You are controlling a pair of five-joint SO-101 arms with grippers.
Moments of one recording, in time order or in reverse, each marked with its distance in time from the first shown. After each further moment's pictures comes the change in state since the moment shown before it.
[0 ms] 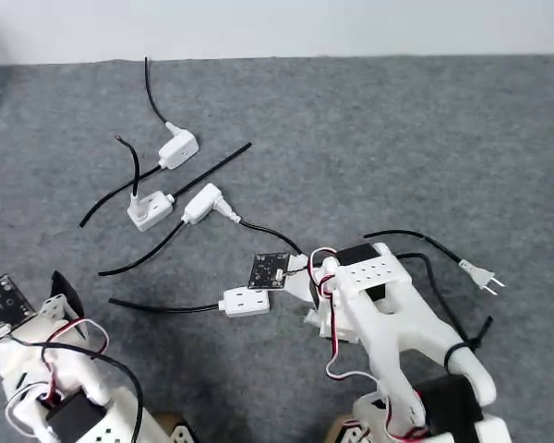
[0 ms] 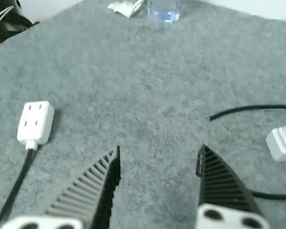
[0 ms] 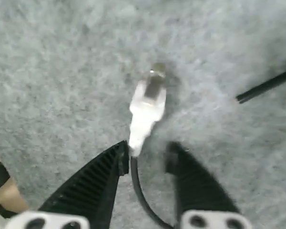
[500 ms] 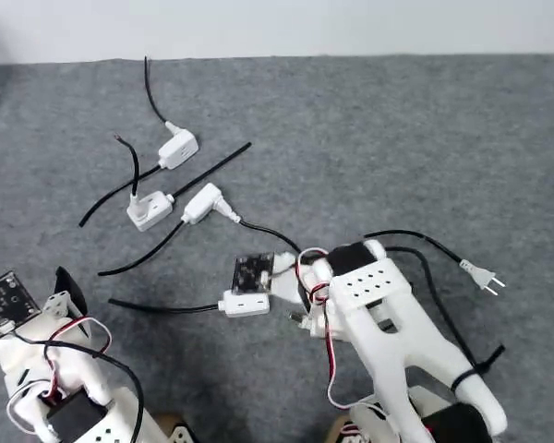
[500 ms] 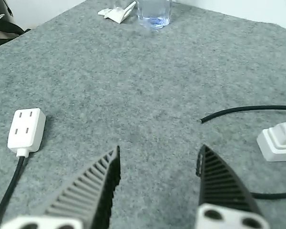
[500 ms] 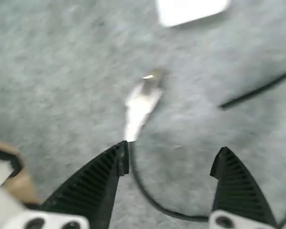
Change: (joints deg) left arm 2.0 0.0 0.6 -1.1 0.0; right arm -3.7 -9.1 -4.5 7.1 -2.8
